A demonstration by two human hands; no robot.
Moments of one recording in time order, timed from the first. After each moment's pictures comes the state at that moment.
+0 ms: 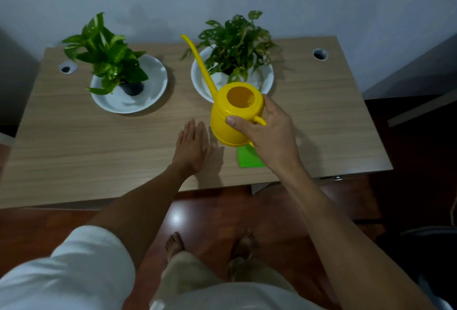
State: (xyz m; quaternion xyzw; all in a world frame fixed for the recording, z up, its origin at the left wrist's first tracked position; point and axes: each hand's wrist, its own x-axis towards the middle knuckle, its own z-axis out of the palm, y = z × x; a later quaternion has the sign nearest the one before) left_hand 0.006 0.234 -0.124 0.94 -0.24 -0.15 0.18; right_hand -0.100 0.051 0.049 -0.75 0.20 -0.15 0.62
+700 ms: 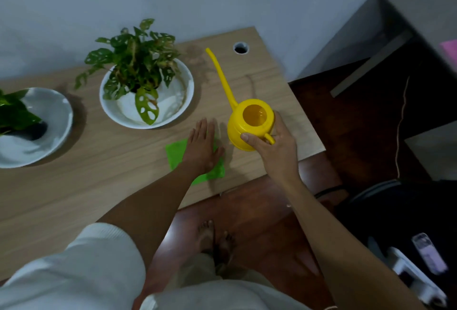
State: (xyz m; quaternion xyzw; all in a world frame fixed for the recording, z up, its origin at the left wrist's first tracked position) left_hand -0.027 0.004 -0.118 0.88 -0.41 -0.20 0.13; right_hand -0.187 -0.128 0.003 -0.72 0.33 -0.24 0.56
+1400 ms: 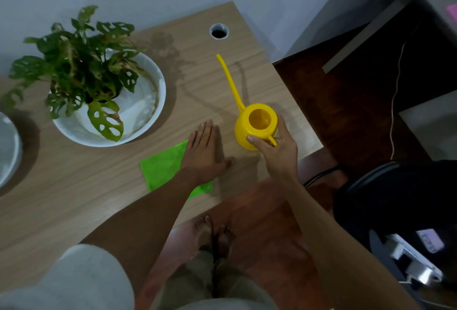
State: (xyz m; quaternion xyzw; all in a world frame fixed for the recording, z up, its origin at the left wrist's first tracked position) left_hand -0.026 -0.058 -0.165 0.85 -0.47 -0.22 0.09; right_hand -0.183 -0.199 -0.088 -0.70 0.43 -0.23 0.52
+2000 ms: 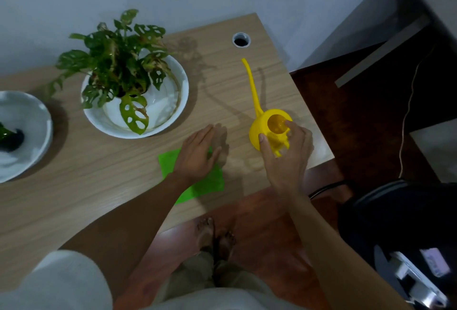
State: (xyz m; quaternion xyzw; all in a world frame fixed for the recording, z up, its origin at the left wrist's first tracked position) left_hand -0.002 -0.011 -0.141 0.85 -0.45 -0.12 0.23; right_hand -0.171 -0.164 -0.070 -0.80 0.42 -0.32 0.27
